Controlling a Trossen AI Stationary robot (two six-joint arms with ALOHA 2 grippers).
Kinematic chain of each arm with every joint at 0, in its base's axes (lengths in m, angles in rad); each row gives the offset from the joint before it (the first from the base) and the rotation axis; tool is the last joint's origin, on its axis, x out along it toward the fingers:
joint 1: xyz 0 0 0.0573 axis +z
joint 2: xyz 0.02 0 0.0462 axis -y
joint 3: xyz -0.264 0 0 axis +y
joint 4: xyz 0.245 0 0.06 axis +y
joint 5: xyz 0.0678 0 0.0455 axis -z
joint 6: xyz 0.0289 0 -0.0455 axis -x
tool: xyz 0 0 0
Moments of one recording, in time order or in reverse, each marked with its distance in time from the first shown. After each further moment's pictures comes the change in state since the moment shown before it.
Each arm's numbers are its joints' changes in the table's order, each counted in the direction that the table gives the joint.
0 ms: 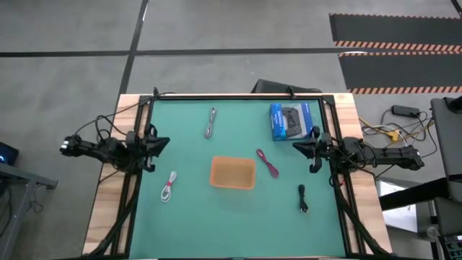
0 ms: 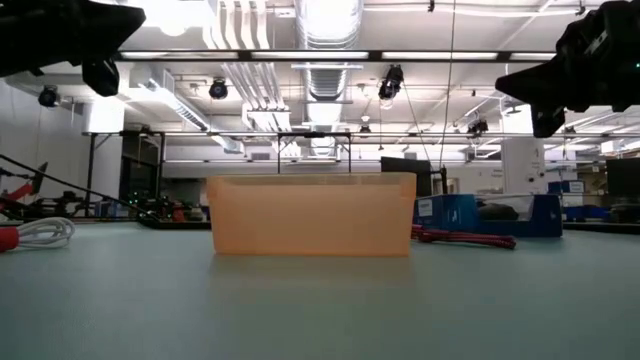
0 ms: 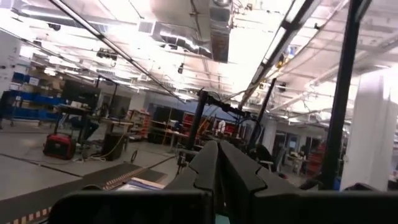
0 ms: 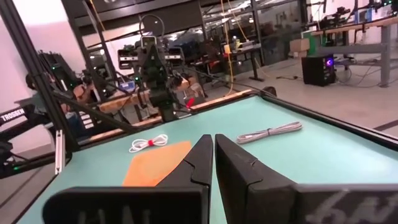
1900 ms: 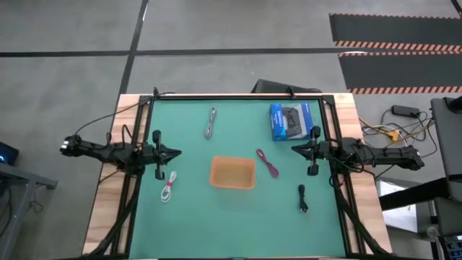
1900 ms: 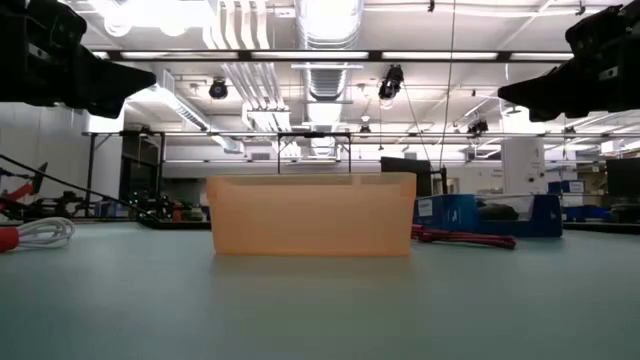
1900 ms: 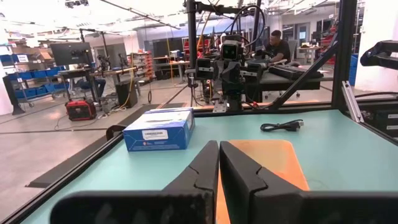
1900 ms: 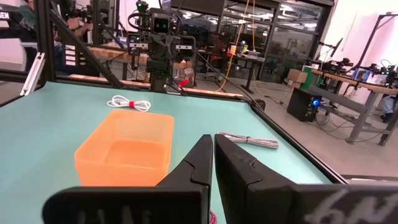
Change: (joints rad) left arm 0.000 0.003 0.000 0.412 0.049 -0.166; right arm 0.000 0.000 0.000 0.059 -0.052 0.402
